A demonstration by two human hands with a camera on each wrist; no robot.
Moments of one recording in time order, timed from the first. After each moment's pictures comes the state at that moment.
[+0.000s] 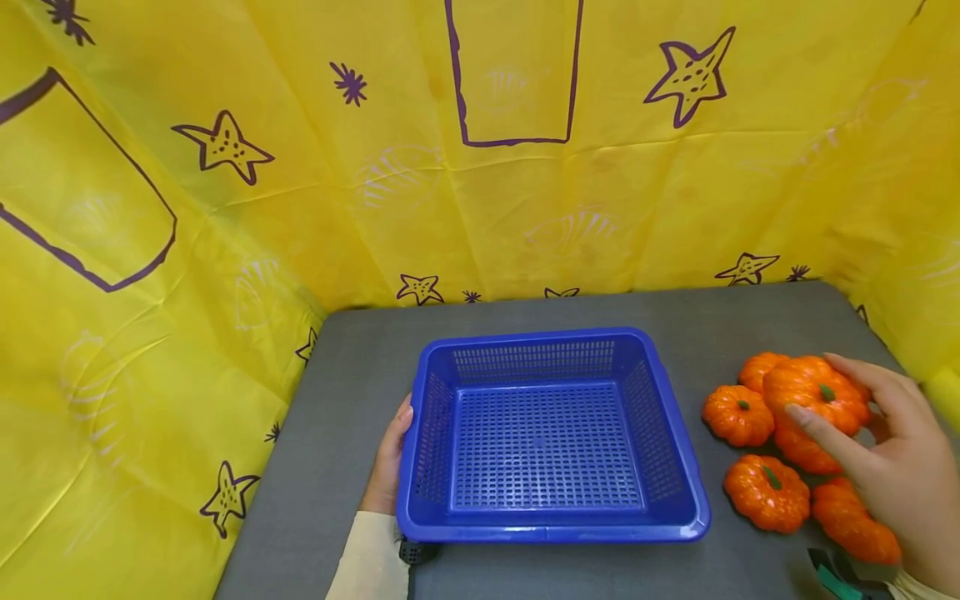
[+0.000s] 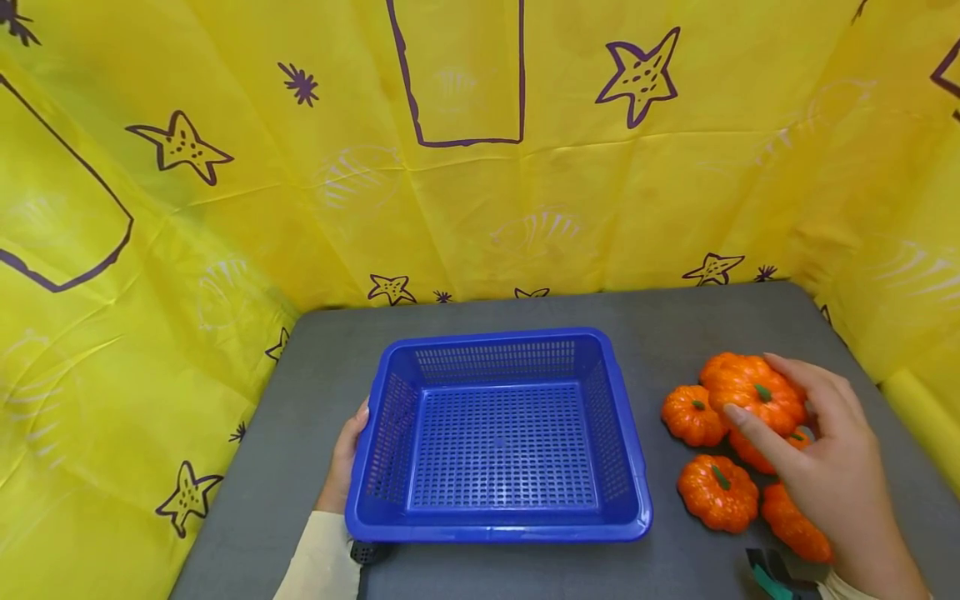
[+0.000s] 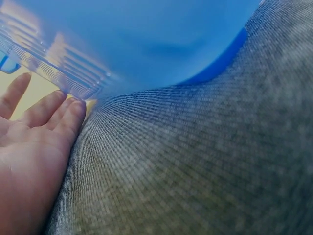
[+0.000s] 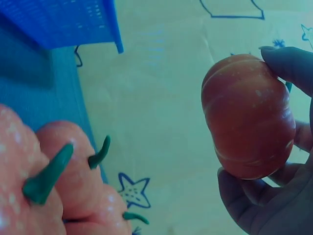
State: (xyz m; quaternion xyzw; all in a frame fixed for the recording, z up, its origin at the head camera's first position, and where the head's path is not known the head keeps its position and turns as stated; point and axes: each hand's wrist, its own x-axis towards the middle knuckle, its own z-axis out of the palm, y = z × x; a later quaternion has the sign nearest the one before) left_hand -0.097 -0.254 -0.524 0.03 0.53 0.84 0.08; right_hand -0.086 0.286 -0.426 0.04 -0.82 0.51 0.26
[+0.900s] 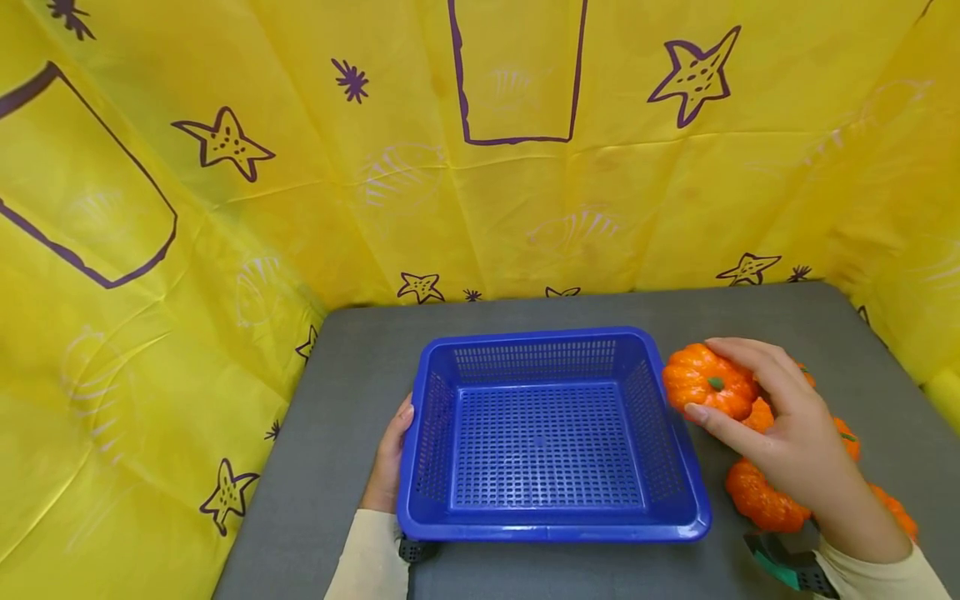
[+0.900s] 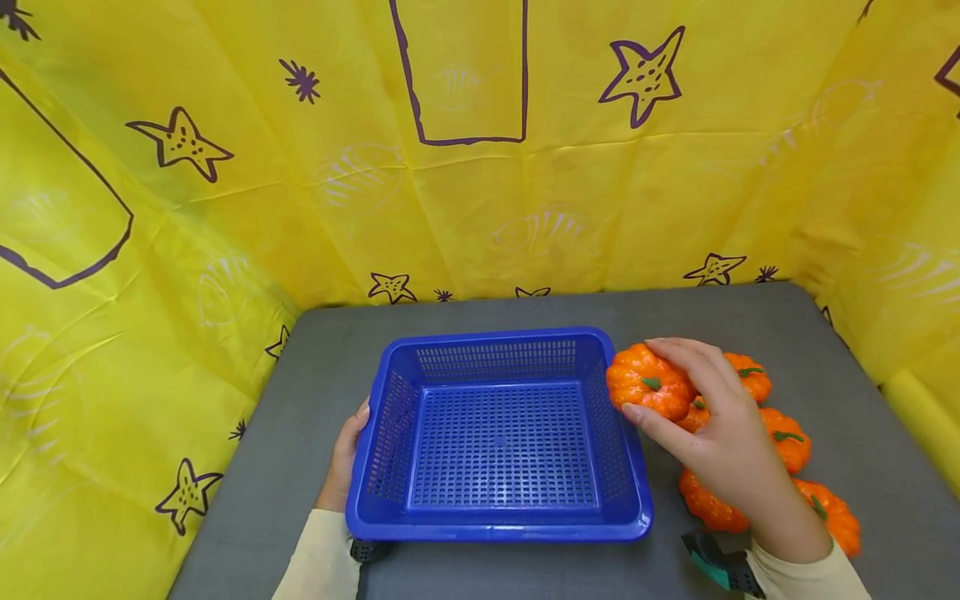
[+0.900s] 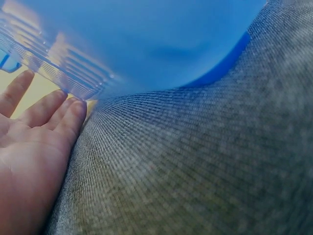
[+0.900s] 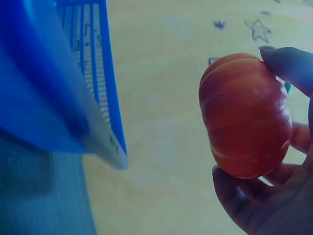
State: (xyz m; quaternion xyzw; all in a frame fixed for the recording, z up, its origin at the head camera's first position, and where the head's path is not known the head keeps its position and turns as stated) left_hand -0.095 -0.254 -0.522 0.03 0.53 0.85 0.08; right_hand -0.099 0.217 -0.395 0.18 -0.85 0.47 0.17
